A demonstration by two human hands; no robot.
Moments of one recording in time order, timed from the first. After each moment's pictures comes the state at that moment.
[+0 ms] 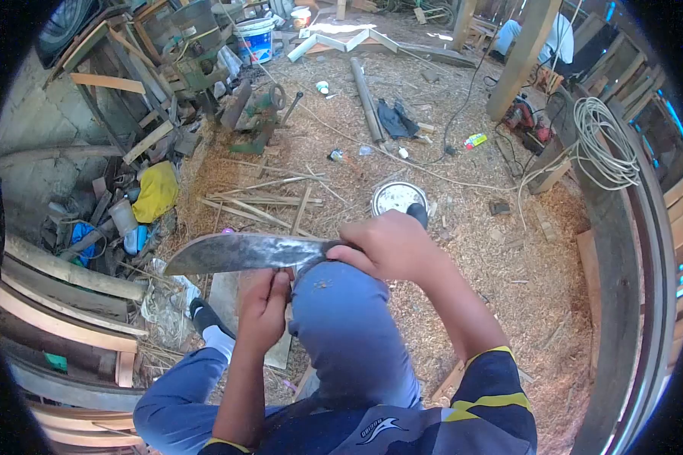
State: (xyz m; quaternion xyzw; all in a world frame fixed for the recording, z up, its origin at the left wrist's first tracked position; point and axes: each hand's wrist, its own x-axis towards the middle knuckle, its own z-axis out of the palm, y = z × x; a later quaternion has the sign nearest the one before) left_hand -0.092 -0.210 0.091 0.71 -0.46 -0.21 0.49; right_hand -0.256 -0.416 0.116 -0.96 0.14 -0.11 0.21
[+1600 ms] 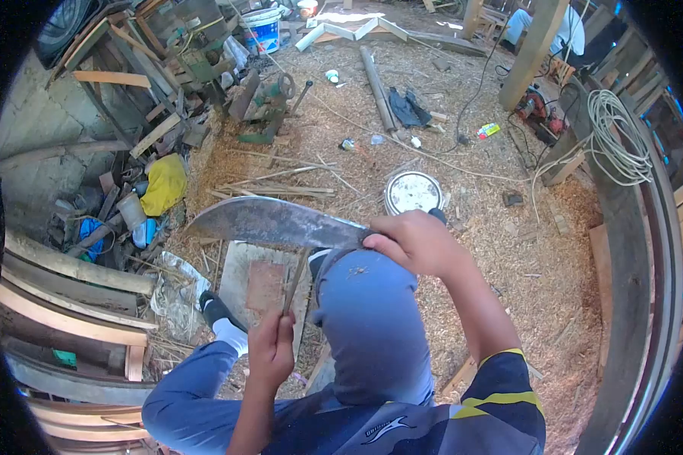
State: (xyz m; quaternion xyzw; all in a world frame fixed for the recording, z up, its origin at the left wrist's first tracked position) left_hand -0.109 -0.144 0.073 0.75 -0.44 -0.21 0.44; right_hand -0.272 -0.426 0.088 -0.92 0.15 -0.14 0.32
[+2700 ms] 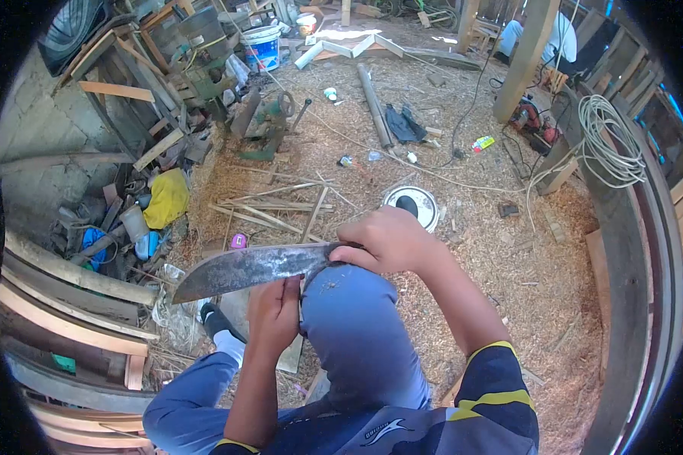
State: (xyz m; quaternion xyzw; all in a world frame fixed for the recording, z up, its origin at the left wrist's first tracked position) left_hand -0.094 -0.213 0.097 0.76 -0.48 -0.16 0.42; right_hand -0.240 -0.428 0.115 -0.96 0.07 -0.12 0.23
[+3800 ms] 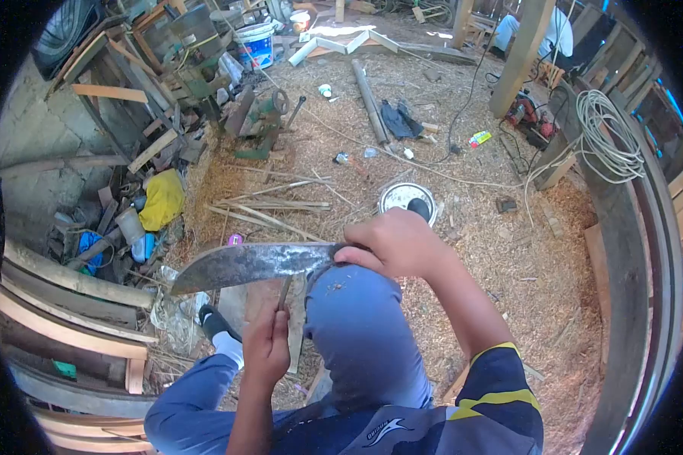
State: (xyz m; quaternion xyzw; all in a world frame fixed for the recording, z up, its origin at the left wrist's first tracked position) left_hand -0.102 -0.167 0.092 0.75 -0.46 -0.19 0.43; right_hand -0.253 -0.420 0.119 -0.96 0.13 -0.10 0.22
